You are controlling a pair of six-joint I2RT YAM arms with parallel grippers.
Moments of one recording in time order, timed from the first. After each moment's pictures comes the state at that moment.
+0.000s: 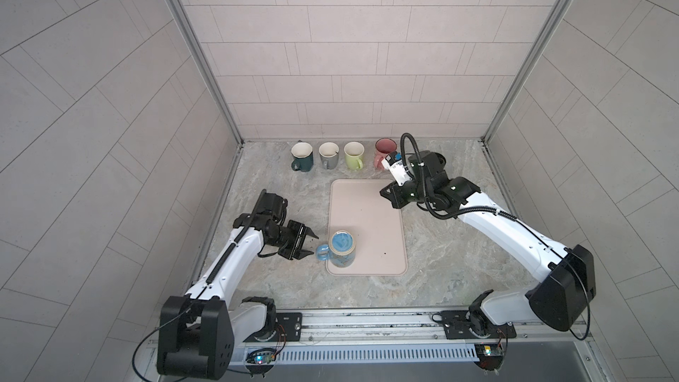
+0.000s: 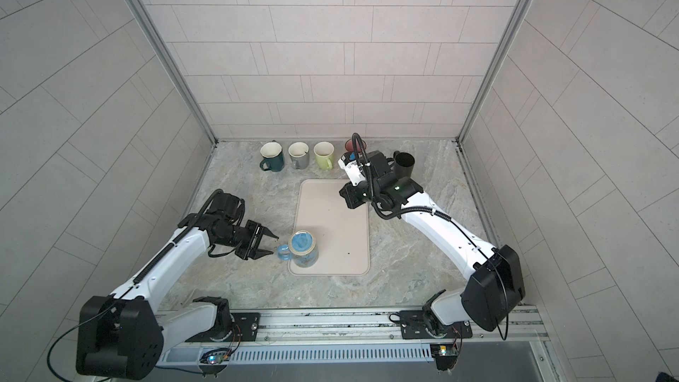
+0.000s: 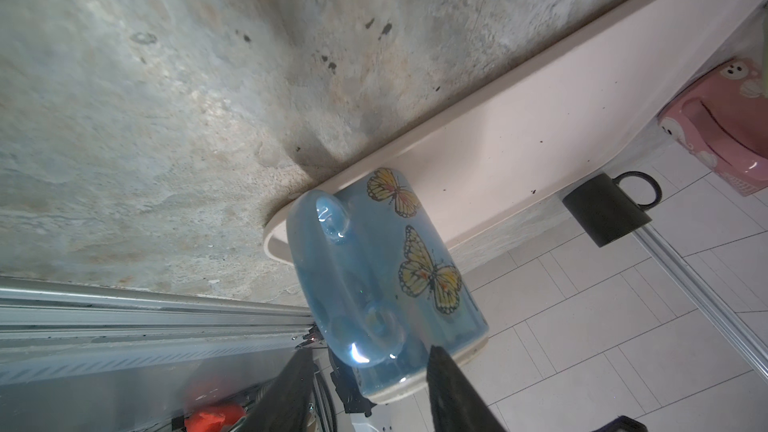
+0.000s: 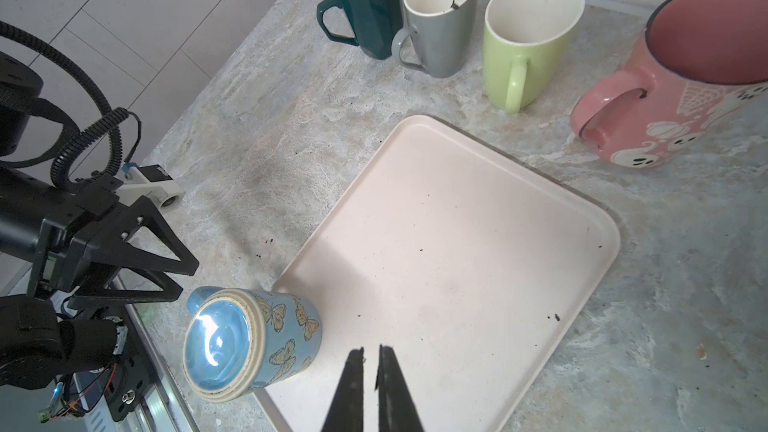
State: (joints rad) left arm -0.09 1.15 0.73 -0.89 0.70 -1.31; right arm 0.54 1.41 1.25 -0.56 -0.28 0.14
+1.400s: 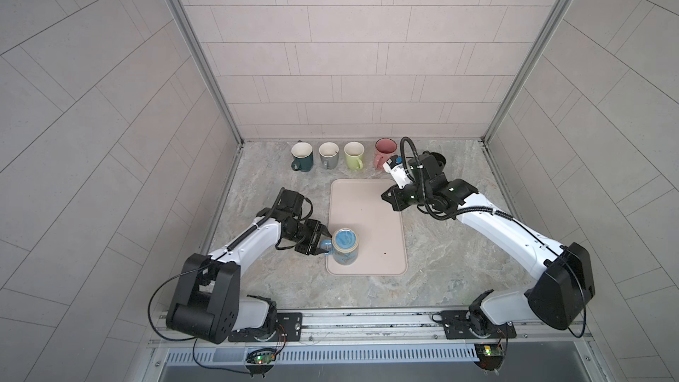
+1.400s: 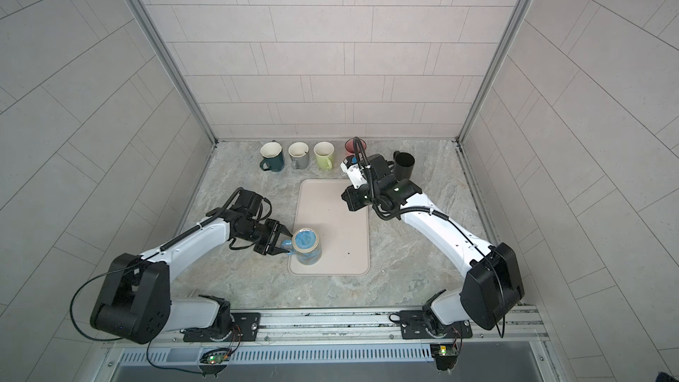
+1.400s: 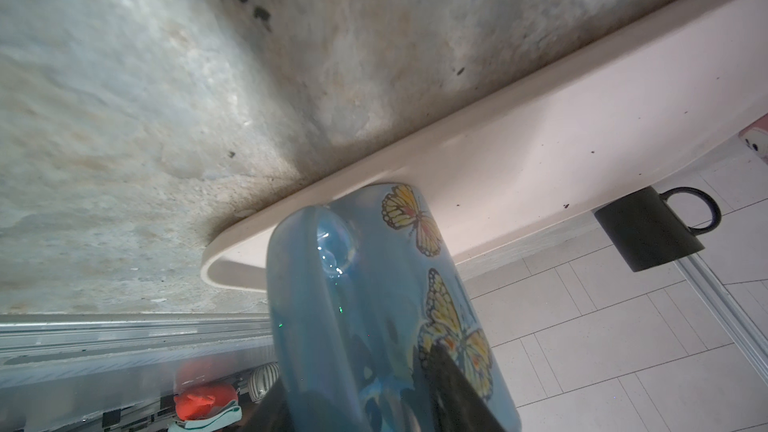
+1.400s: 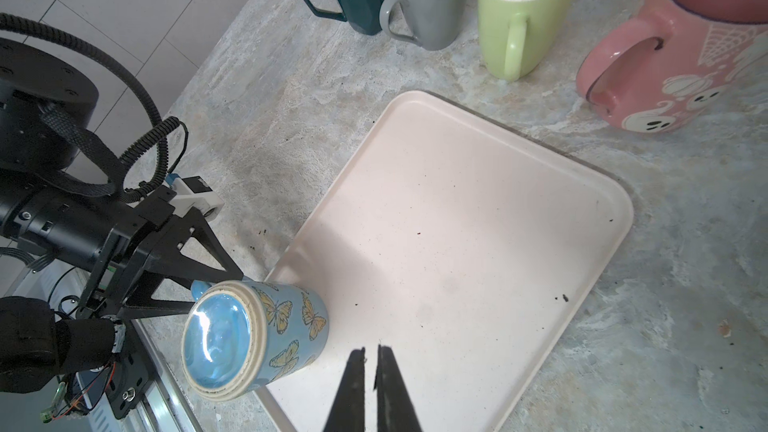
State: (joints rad) left arm -0.26 1.35 0.73 -0.66 0.70 -1.49; right arm 0.52 1.41 1.21 -0.55 -0.29 0.16
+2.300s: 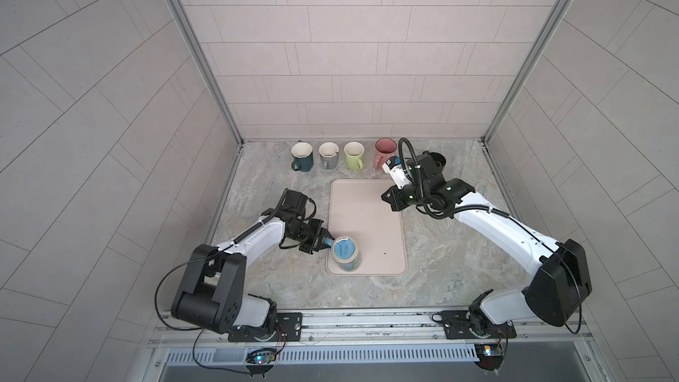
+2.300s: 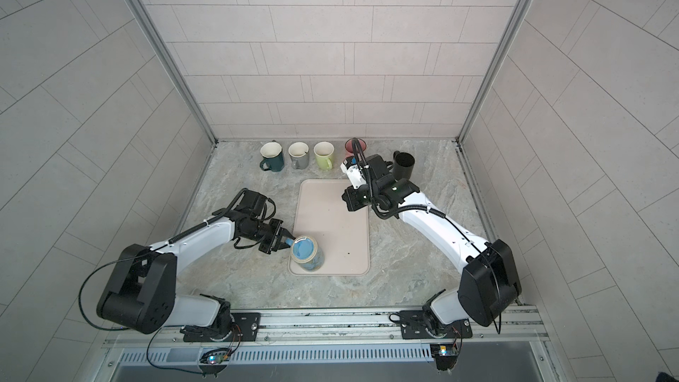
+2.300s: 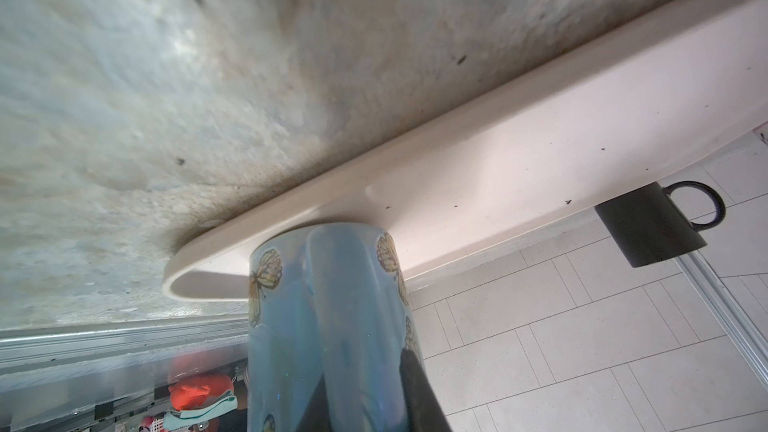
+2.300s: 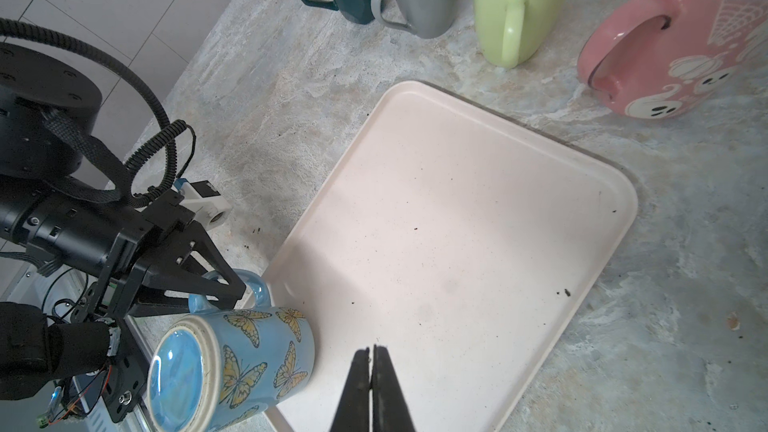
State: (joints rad) left arm -0.27 1.40 0.73 -0.57 0.73 -1.51; right arm 0.52 1.43 1.21 -0.56 -0.28 0.17
